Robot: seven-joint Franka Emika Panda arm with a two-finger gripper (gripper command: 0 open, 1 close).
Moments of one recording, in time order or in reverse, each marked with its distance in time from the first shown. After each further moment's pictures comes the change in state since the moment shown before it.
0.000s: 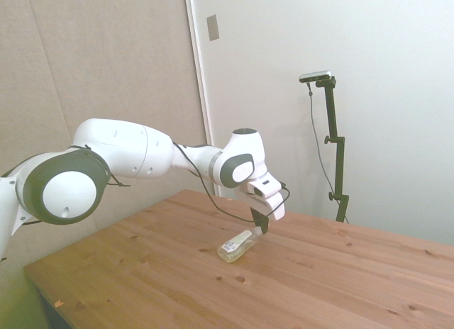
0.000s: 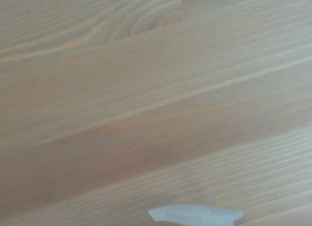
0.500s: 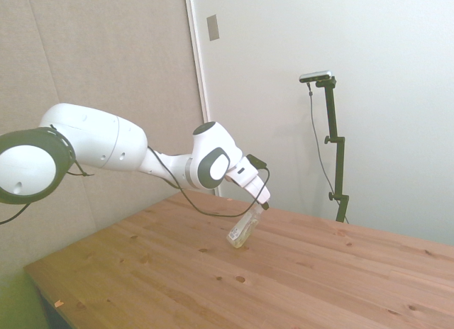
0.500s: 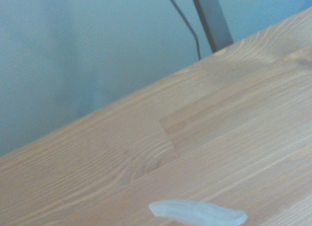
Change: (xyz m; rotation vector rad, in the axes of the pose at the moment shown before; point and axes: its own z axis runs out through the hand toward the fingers) arm -0.047 0.001 -0.049 0.262 0.333 0.150
